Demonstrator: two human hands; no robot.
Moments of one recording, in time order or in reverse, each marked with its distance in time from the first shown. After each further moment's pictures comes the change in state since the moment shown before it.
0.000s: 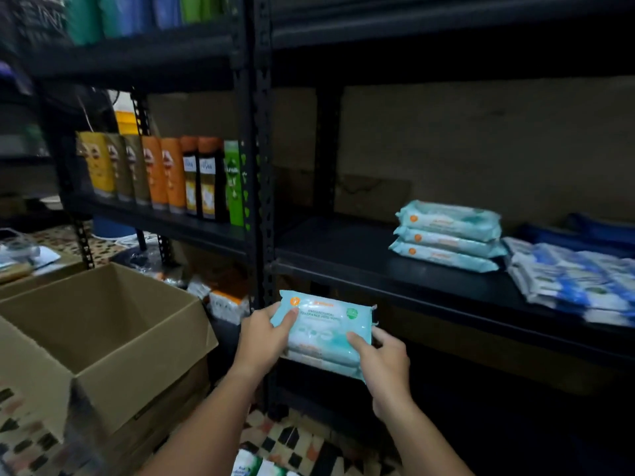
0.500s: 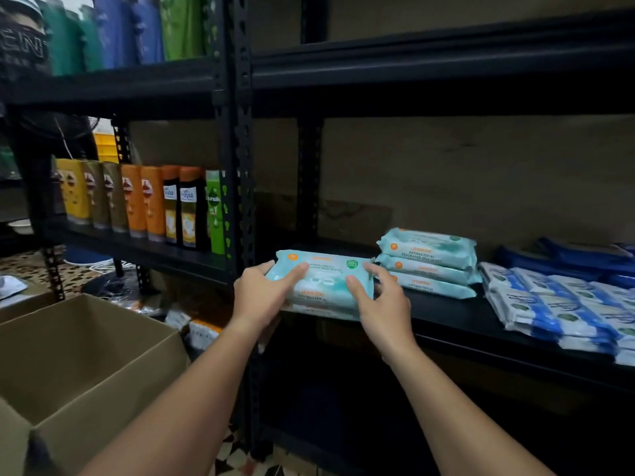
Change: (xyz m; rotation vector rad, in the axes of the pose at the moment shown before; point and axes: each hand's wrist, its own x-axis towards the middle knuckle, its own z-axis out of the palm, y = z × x) left_hand 0.067 0.106 -0.013 -0.114 0.059 0.035; right_hand 0.057 -0.111 -0.015 -0.283 0.074 -0.359
